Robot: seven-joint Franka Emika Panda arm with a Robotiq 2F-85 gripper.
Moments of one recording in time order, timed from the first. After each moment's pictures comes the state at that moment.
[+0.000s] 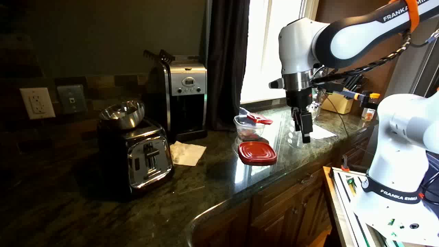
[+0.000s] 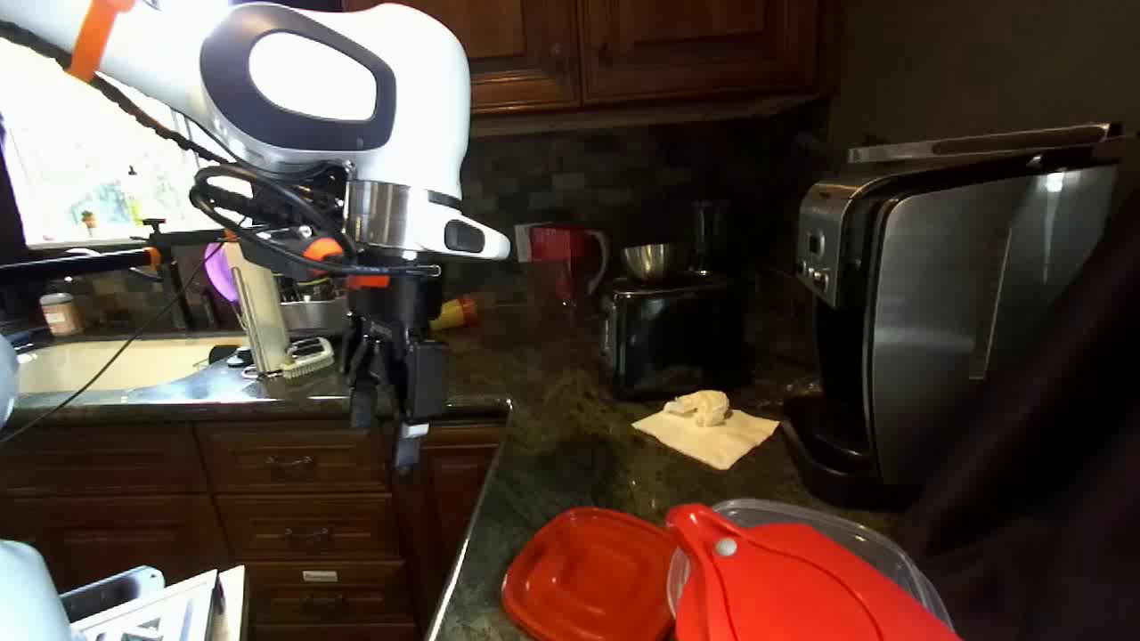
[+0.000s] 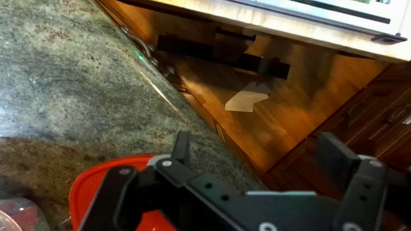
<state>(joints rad) 0.04 -0.67 0.00 -2.75 -0.07 1.85 -0.17</state>
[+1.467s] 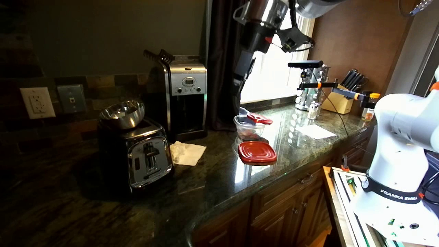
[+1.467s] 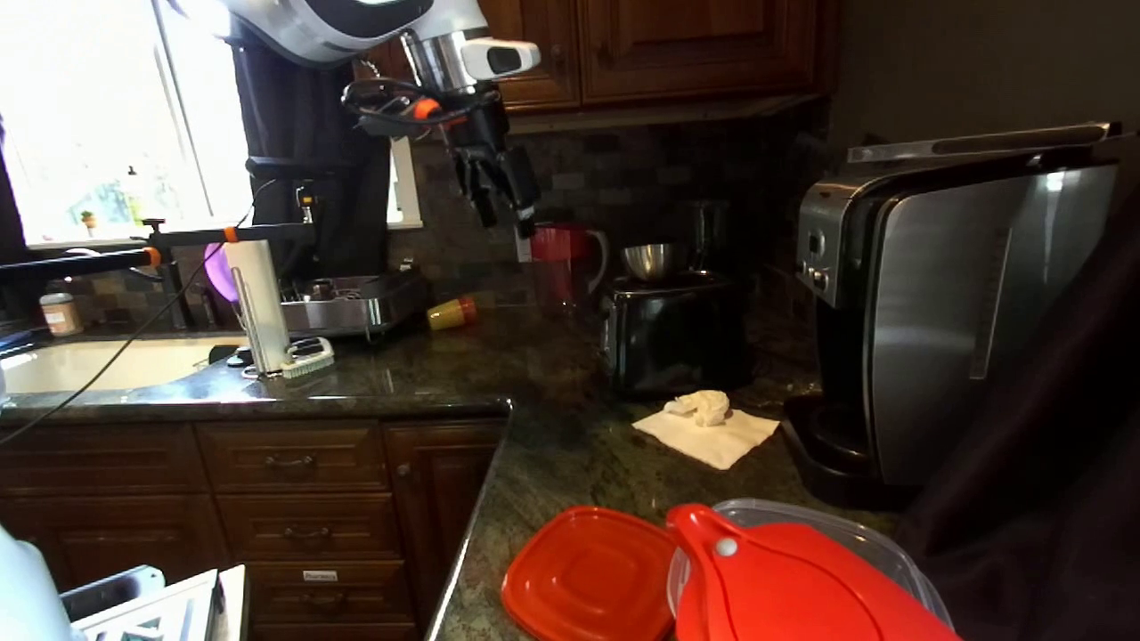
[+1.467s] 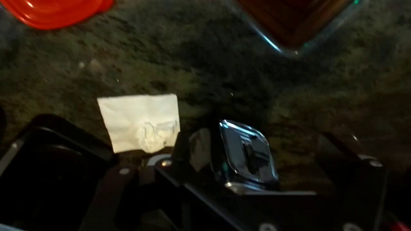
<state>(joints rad) 0.14 -0.48 0.13 -2.33 0.12 2.19 0.09</state>
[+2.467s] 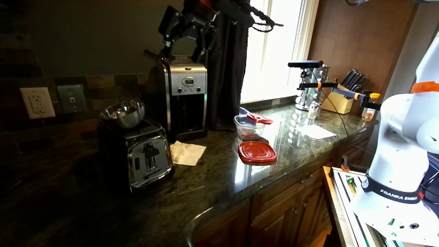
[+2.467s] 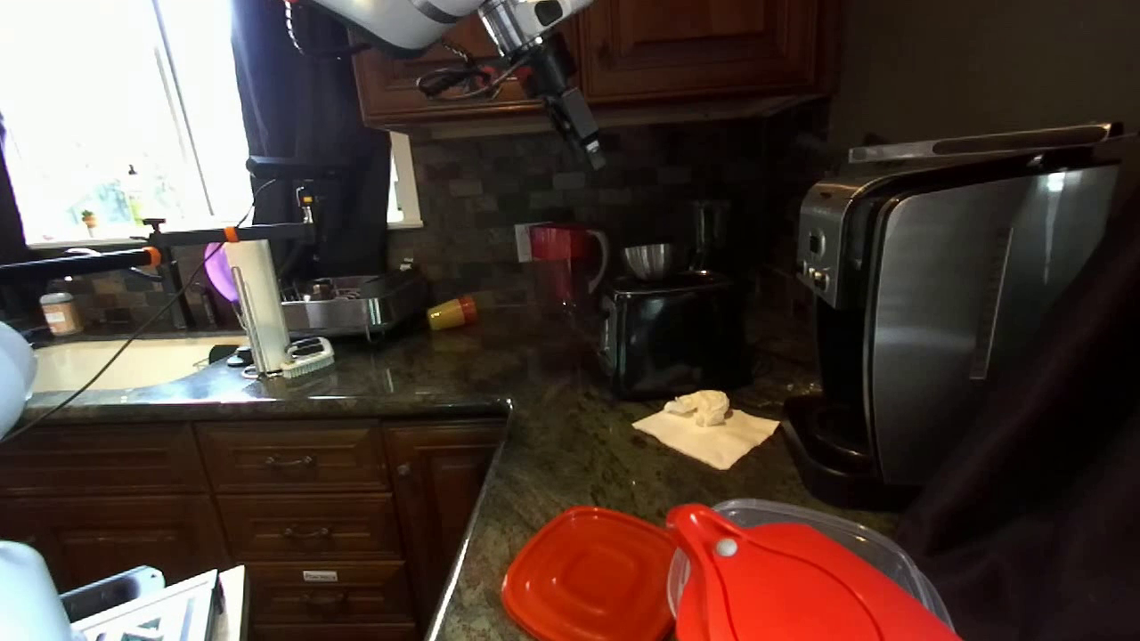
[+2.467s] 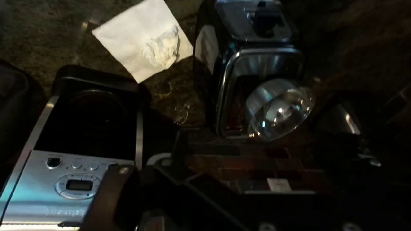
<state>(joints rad) -0.05 -0.14 0.36 -1.88 -0.18 2.23 0.75</state>
